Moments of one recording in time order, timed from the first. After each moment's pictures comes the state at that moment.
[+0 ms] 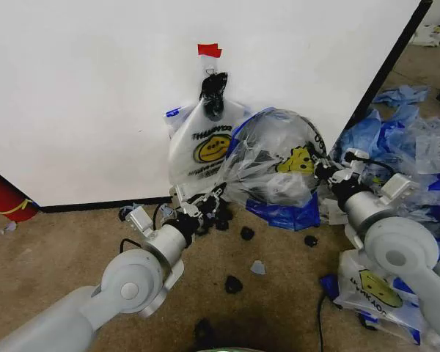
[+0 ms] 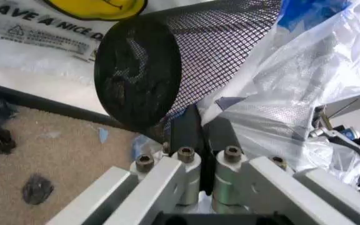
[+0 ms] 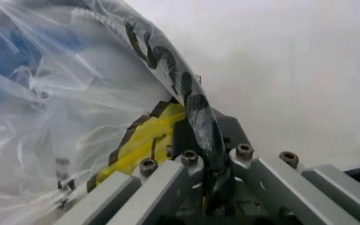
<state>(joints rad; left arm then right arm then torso) 0.81 -0.76 0.18 -2.28 -1.59 -0.13 -0.47 -1.02 0.69 0.38 2.23 1.33 -0.15 0.52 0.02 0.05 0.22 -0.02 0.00</state>
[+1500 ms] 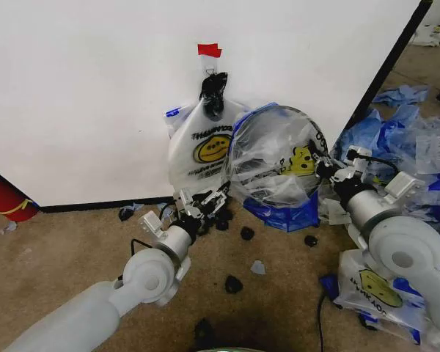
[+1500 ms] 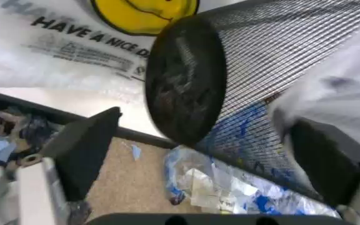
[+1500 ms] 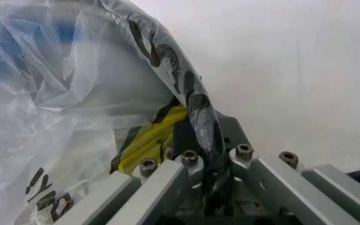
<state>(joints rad) 0.79 -0.81 0.25 -2.10 -1.47 -0.20 -0.42 -1.02 0.69 0.39 2.26 1.34 -0.16 0.53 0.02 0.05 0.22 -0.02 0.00</state>
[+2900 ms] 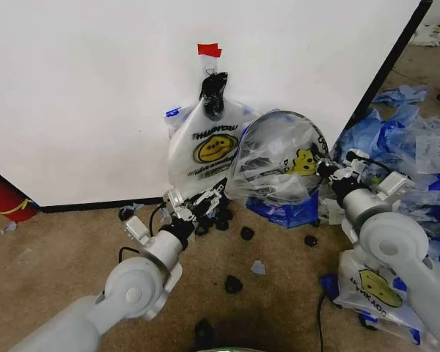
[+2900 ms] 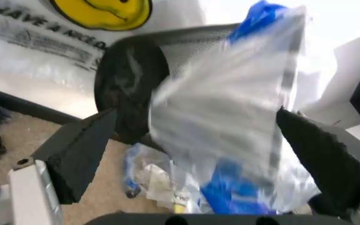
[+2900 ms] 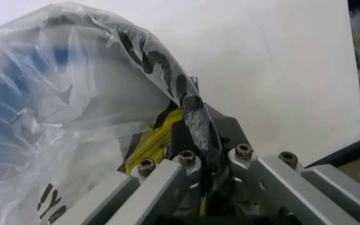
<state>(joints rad) 0.95 -0.80 0.12 -2.27 -1.52 -0.20 -0.37 -1.01 0.91 0.42 2.18 1.34 -0.13 0.57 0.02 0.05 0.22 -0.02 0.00</state>
